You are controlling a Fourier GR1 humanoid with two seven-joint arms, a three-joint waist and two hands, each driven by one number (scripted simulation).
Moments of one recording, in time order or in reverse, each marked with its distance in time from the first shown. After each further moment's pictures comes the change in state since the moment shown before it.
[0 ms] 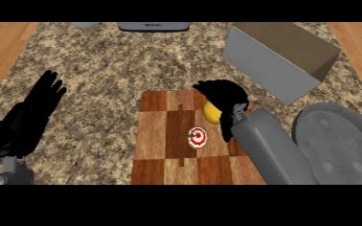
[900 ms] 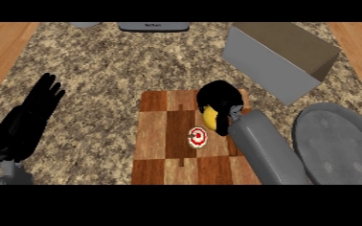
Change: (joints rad) left arm 0.019 -0.028 0.028 -0.025 -0.024 -0.030 0.008; right arm -0.003 0.039 -0.030 0.112 0.109 -0.162 -0.156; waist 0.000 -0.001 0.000
